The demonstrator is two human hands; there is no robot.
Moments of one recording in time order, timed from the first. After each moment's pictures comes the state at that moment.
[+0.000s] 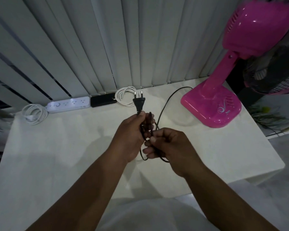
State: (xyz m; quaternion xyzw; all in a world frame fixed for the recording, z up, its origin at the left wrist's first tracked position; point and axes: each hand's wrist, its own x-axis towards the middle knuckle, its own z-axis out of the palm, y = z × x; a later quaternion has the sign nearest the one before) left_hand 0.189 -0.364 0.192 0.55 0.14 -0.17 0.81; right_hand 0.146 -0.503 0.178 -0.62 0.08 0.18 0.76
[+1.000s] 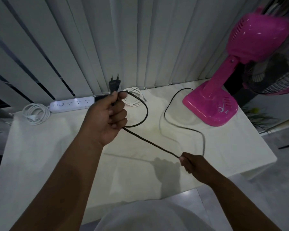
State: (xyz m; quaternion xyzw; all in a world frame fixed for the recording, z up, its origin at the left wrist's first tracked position) left_hand 0.211 -0.249 0.230 0.42 0.05 -0.21 0.88; right_hand 0.103 -0.556 0.089 -0.90 -0.01 0.18 0.39
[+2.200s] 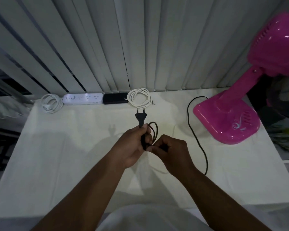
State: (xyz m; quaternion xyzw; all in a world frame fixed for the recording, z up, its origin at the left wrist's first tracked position) left_hand 0.192 -0.357 0.168 0.51 0.19 -0.22 0.81; right_hand 0.179 -0.511 0.127 -0.84 -0.08 0.06 0.54
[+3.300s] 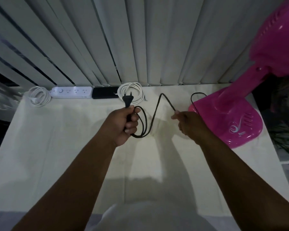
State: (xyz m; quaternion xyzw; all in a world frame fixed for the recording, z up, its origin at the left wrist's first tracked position) left_hand 0.274 -0.380 0.161 0.47 0.27 -0.20 0.82; right_hand 0.325 -0.615 0.085 -0.87 0.02 0.18 0.45
